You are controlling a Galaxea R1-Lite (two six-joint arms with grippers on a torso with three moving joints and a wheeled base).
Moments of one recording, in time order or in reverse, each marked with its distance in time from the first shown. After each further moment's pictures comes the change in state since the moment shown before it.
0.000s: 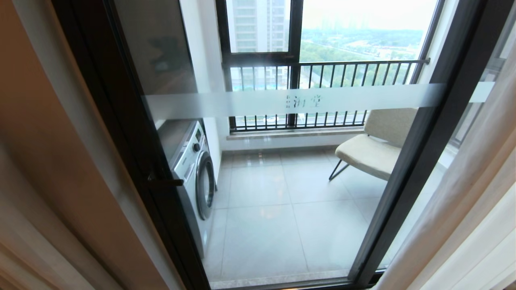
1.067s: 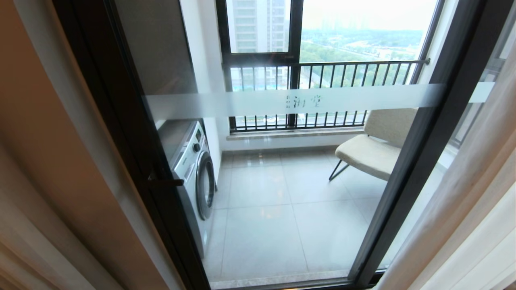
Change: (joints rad) left arm -0.458 -0.737 0.460 0.382 0.387 0.100; right arm 0.000 0.000 0.000 0.000 0.000 0.001
